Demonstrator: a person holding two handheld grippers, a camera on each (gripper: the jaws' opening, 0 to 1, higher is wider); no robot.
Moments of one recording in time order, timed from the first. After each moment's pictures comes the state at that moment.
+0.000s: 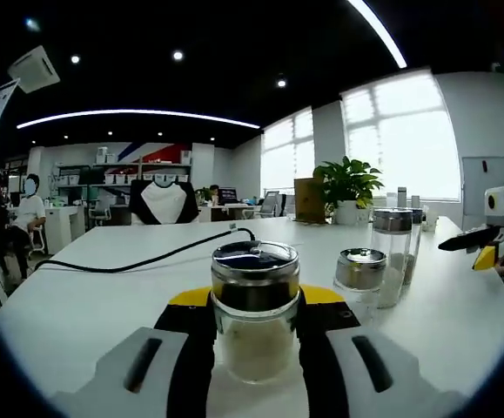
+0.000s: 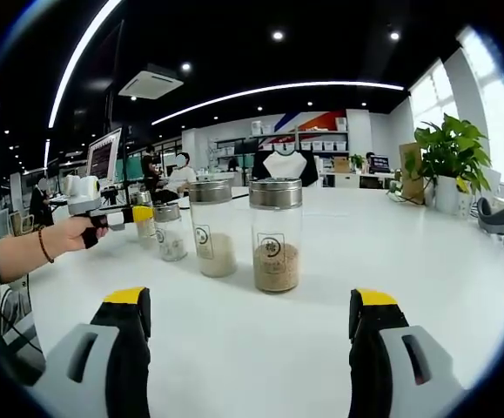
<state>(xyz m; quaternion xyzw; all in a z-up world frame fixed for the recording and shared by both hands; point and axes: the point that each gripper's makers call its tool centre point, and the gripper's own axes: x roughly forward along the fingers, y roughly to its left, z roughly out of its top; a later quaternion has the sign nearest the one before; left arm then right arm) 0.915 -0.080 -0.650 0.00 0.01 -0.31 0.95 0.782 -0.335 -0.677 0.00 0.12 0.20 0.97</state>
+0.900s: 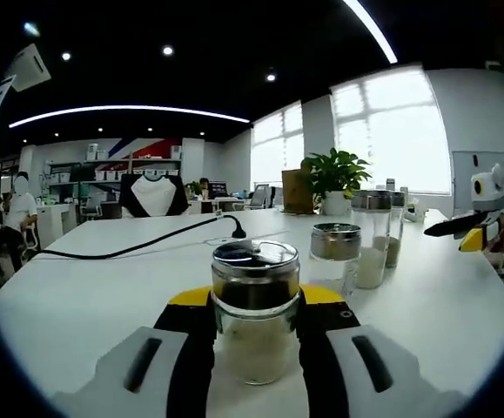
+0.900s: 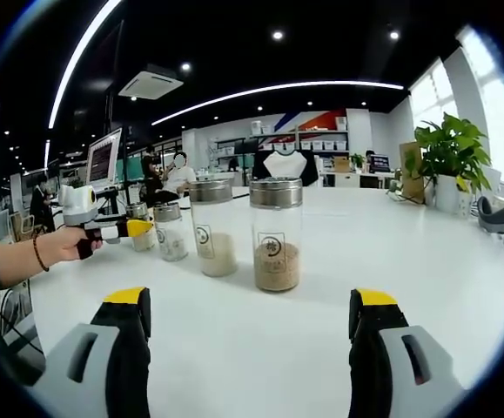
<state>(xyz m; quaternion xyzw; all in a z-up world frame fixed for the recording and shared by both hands) 0.900 -0.086 -0.676 0.00 0.03 -0.33 0.94 0.781 -0.335 -0.677 0.00 0.12 0.20 0.97</state>
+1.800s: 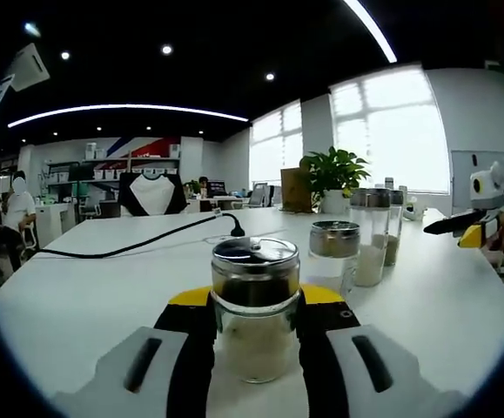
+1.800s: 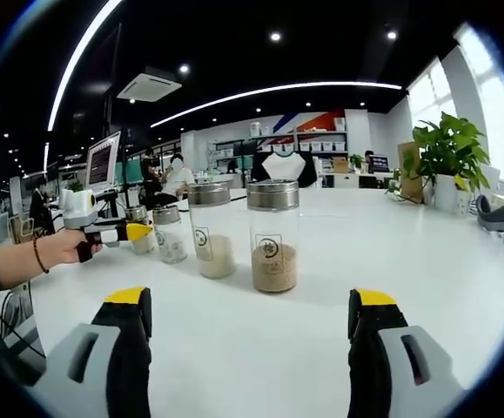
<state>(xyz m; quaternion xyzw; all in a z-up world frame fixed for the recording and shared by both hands) 0.903 -0.088 -0.677 0.01 0.03 -0.34 0.94 0.782 -0.340 -0.674 0.00 0.12 0.19 0.97</state>
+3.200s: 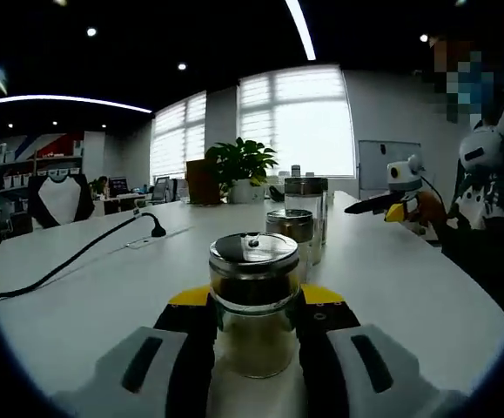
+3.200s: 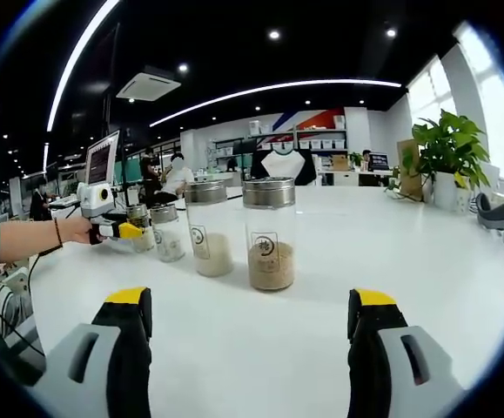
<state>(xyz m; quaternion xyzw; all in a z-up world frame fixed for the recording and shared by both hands) 0.902 -0.090 -0.680 0.05 0.05 -0.58 0.81 0.784 -0.345 -0.675 0.00 0.12 0.19 0.97</state>
